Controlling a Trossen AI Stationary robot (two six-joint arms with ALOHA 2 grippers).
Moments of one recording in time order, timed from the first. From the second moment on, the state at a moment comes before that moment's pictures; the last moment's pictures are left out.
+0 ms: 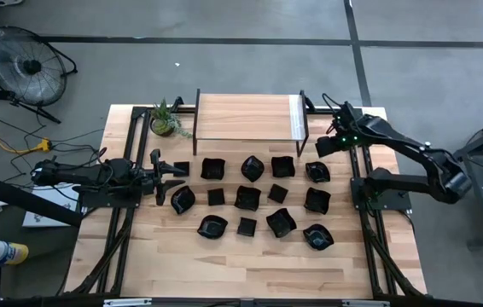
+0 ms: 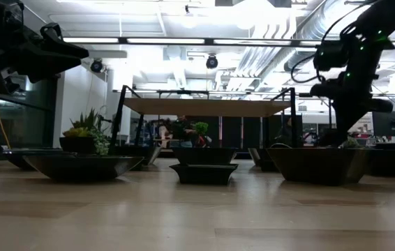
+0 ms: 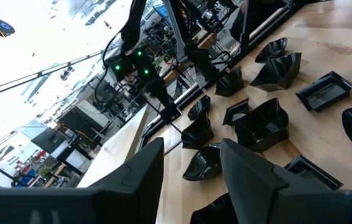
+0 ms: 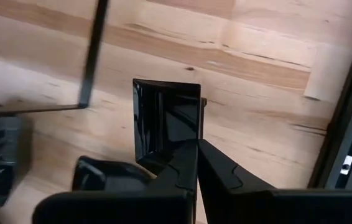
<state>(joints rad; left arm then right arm) -0.11 0.02 0.02 0.02 -0.17 0.75 -0.94 1.05 0.64 -0.80 -0.06 0.42</state>
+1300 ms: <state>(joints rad) -0.11 0.02 0.02 0.02 -0.17 0.75 -0.93 0.95 1.00 -0.61 -0.23 0.51</state>
